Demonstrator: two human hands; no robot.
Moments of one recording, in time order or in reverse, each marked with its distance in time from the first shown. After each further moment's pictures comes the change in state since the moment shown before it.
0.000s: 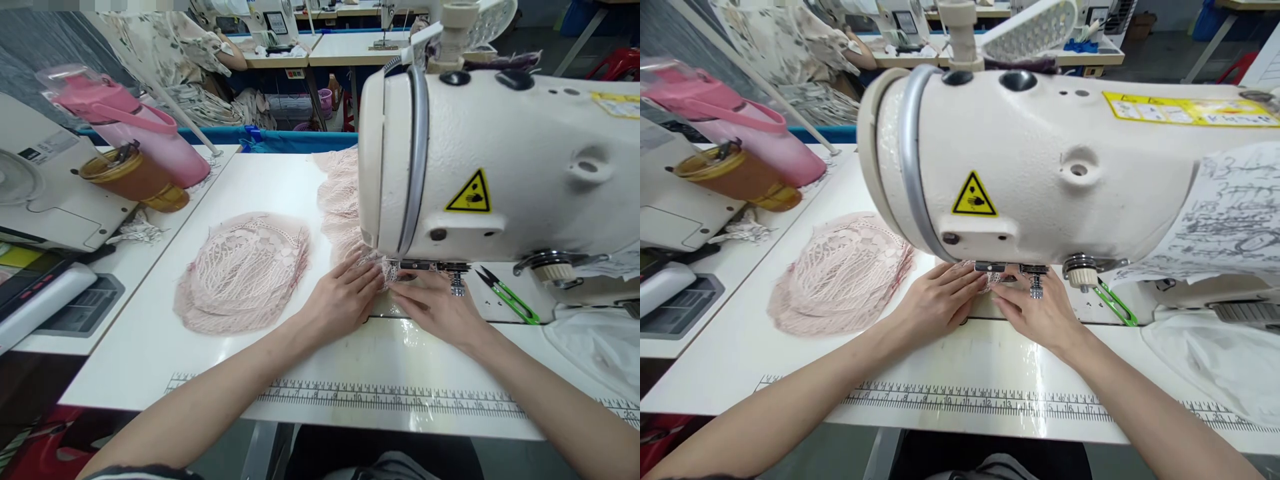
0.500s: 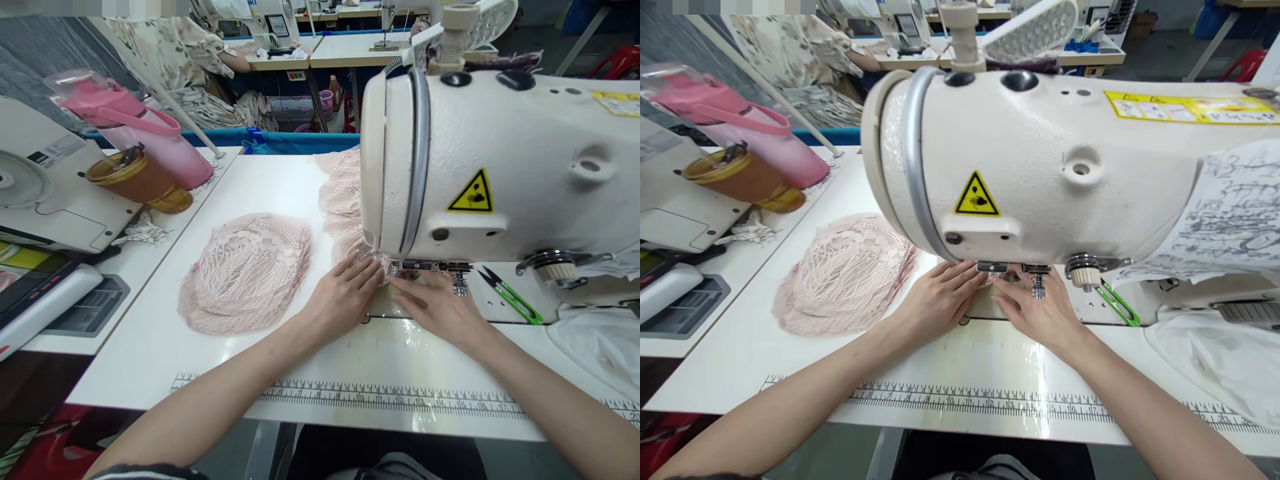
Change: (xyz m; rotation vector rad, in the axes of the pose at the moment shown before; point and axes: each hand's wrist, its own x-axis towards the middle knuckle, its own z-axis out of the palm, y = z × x) left_hand -0.001 -0.003 0.002 0.038 -0.049 -0.024; right_hand 0.005 -0.008 -0.003 -0.172 0.095 -0.022
